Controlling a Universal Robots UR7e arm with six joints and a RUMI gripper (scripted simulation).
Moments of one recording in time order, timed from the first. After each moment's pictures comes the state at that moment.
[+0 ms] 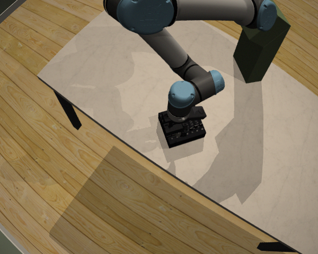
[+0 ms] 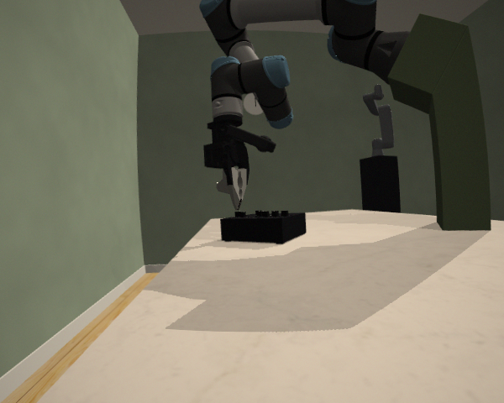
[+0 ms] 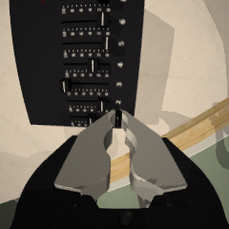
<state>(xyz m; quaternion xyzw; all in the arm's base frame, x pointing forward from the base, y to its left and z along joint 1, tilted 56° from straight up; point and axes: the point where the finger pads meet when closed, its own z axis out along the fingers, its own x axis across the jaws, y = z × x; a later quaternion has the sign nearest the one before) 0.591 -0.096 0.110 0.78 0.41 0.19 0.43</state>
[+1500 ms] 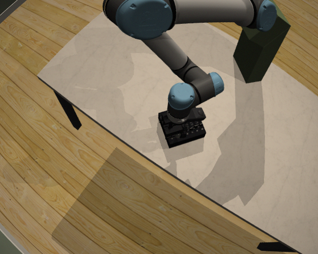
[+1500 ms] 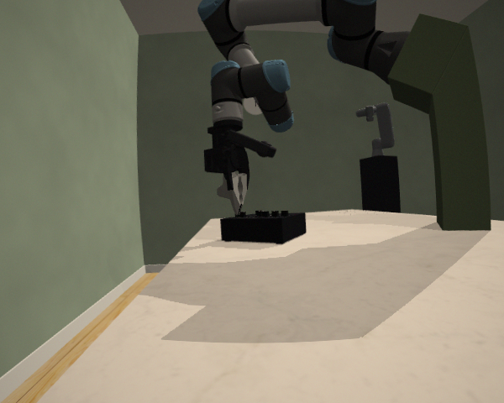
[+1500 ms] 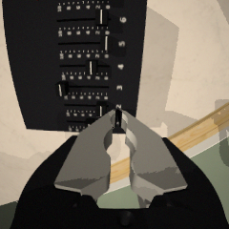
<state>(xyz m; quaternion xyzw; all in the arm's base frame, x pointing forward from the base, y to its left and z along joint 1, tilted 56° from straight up) 0.599 -0.102 0.104 0.78 0.41 0.19 0.43</state>
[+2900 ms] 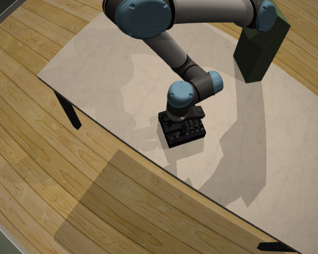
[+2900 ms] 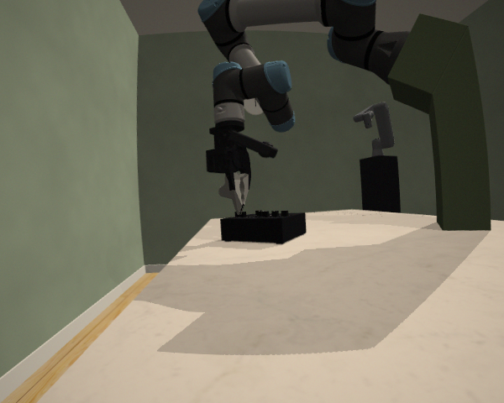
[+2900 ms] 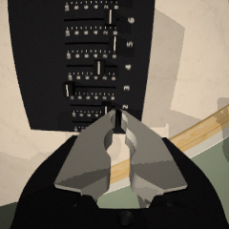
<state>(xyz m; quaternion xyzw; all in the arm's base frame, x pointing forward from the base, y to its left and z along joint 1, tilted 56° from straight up) 0.595 -0.108 0.104 0.78 0.41 0.19 0.43</state>
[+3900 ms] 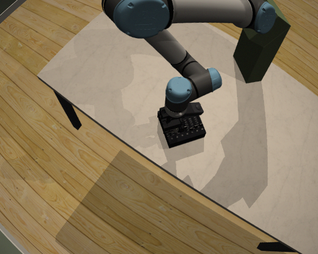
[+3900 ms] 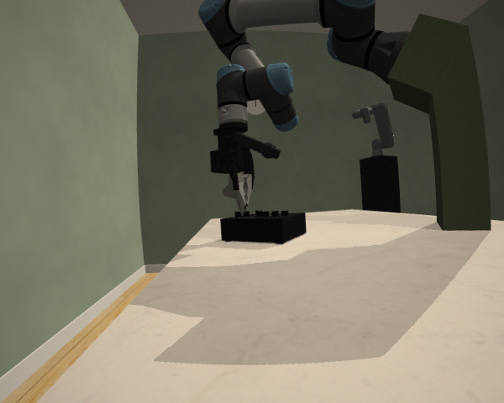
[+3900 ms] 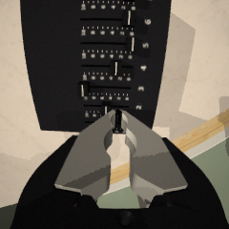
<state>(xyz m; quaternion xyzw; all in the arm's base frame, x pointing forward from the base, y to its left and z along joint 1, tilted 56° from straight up) 0.586 -0.120 0.105 0.78 0.41 0.19 0.43</state>
